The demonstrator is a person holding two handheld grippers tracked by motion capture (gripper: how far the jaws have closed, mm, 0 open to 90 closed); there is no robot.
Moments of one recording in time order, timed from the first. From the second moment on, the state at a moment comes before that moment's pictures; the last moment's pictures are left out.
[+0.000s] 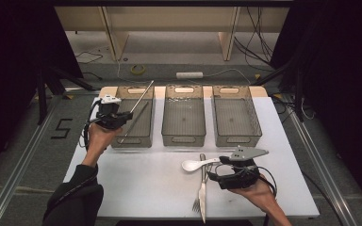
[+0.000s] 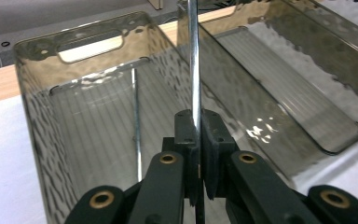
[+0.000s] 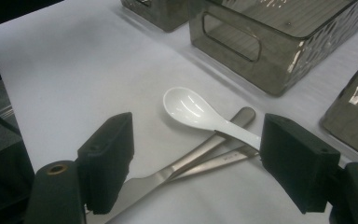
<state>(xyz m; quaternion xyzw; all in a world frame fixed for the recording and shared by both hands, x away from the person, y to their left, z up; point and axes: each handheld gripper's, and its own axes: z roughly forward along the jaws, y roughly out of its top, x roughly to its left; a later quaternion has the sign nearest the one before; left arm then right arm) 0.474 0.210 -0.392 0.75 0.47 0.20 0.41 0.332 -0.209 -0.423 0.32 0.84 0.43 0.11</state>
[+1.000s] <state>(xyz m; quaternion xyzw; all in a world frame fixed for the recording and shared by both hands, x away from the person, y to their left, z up) 0.504 0.236 -0.423 0.73 0.53 0.21 0.38 0.331 -0.206 -0.423 0.31 0.84 0.44 0.09</state>
